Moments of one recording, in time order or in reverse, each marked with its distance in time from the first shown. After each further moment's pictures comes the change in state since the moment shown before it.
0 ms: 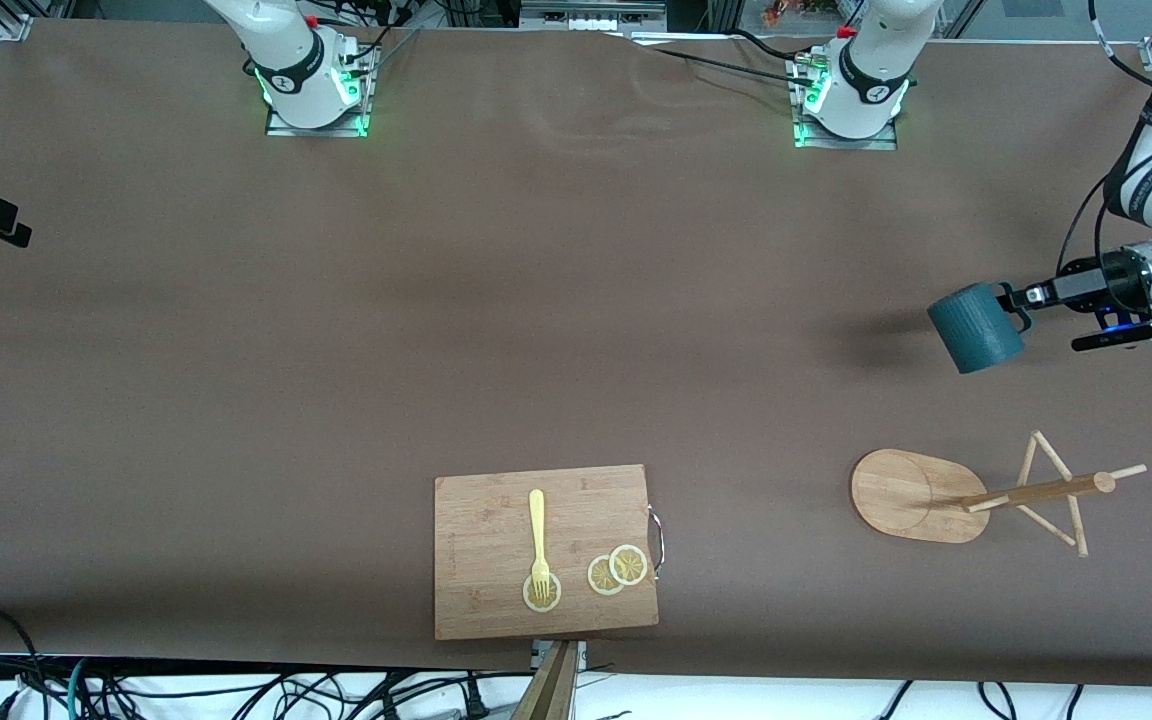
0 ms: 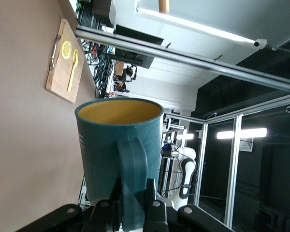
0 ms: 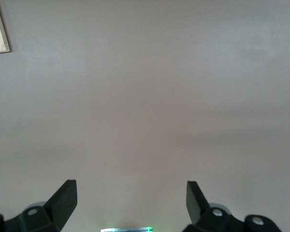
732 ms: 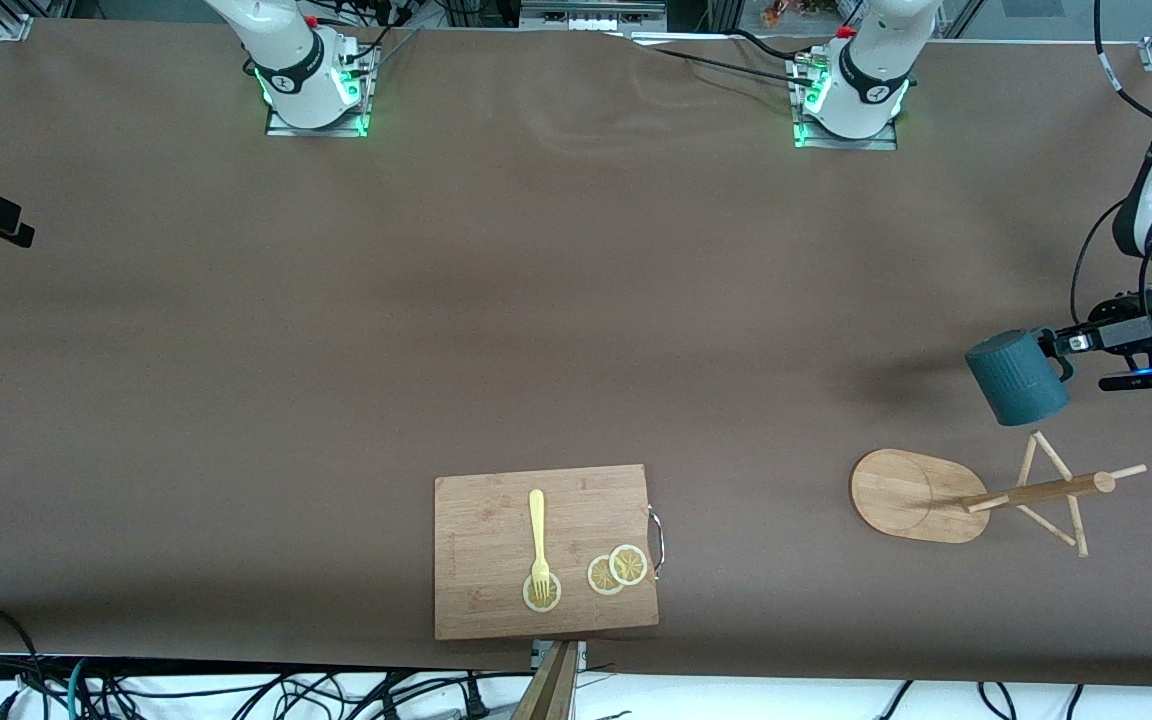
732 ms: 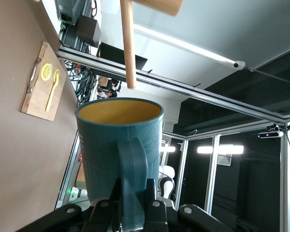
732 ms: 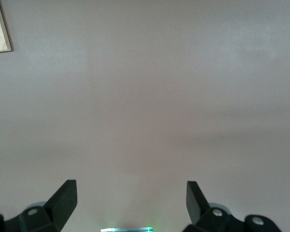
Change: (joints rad) left arm -0.037 0.113 -0.007 0.185 -0.118 0.002 -0.150; right arm 0.002 0.000 0.004 0.000 0.000 0.000 0.000
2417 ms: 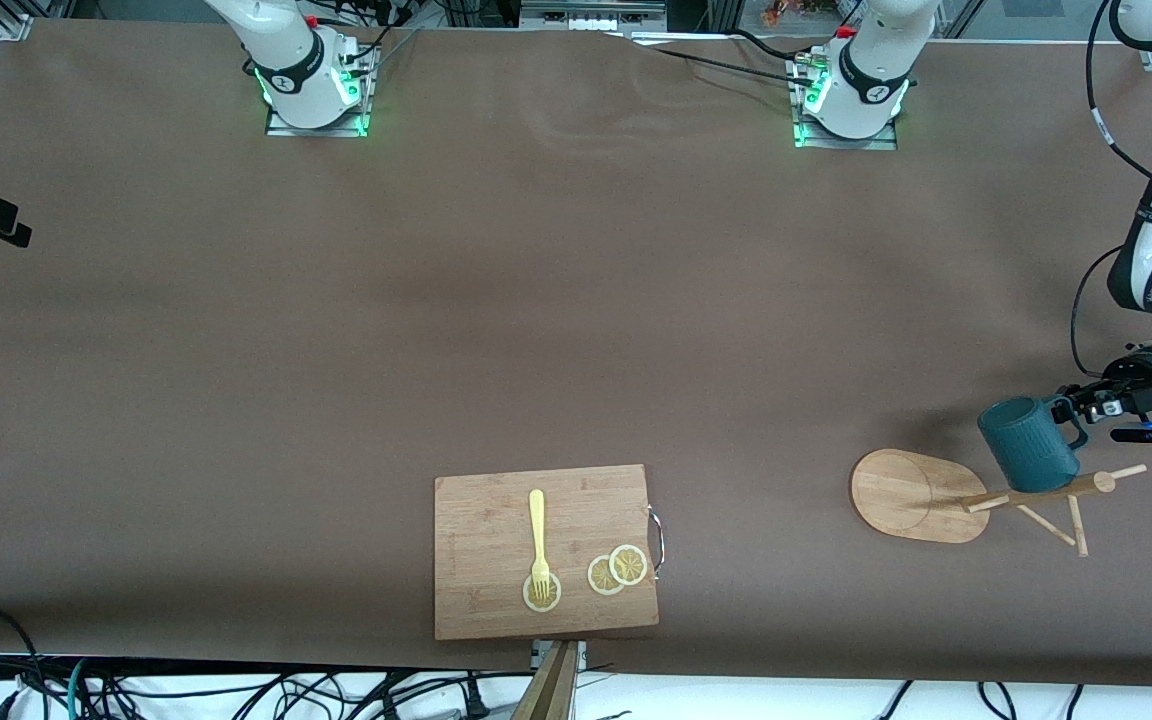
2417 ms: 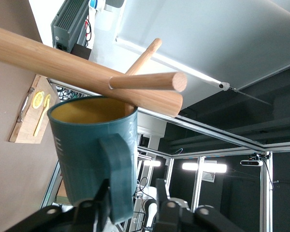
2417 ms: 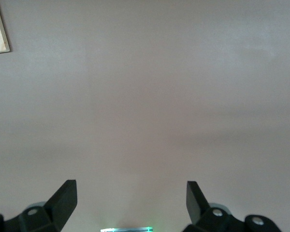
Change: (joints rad) left arm -0.033 0.203 0.003 0.260 -0.084 0.037 -0.121; right arm -0.001 0.000 -0.004 0.000 0.000 0.000 0.000
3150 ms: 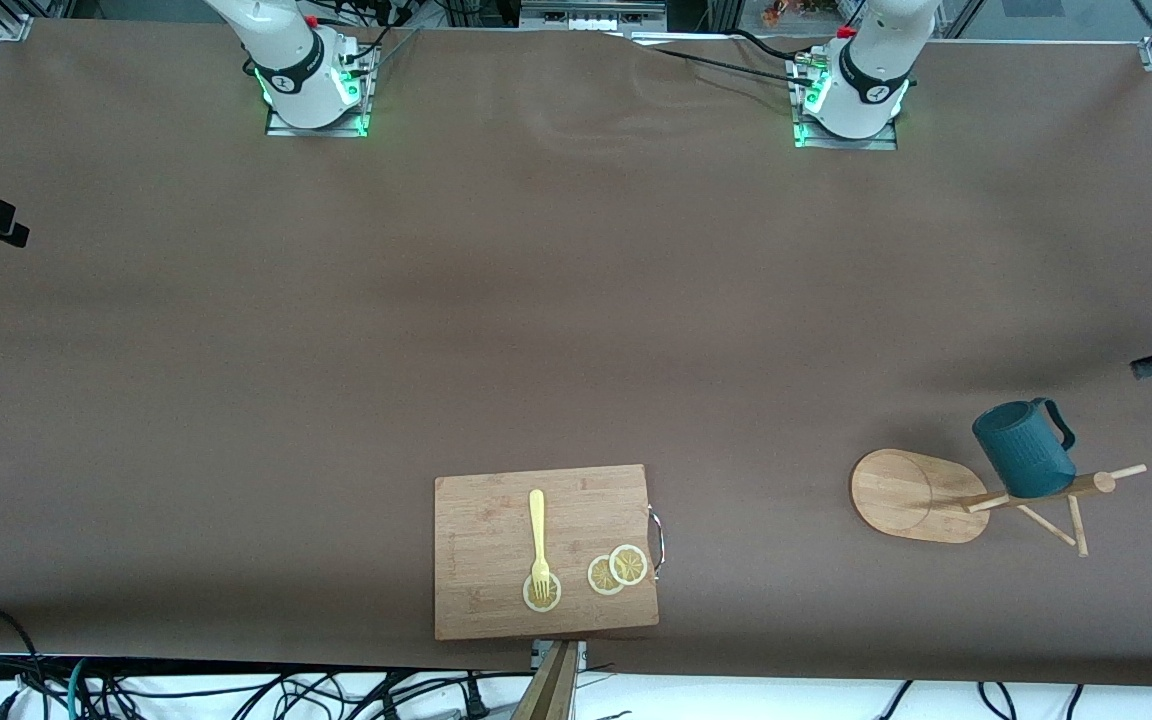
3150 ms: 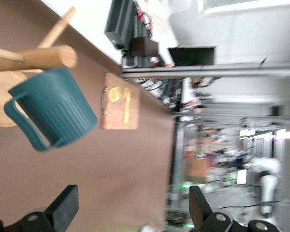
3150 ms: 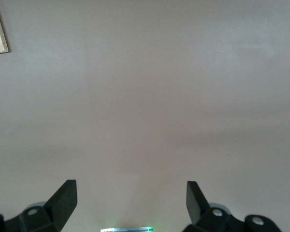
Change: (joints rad) left arm -0.015 -0.437 0.006 0.082 0.506 0.059 -0.038; right arm -0.001 0.000 -0.004 -0.001 0.000 0.000 0.000
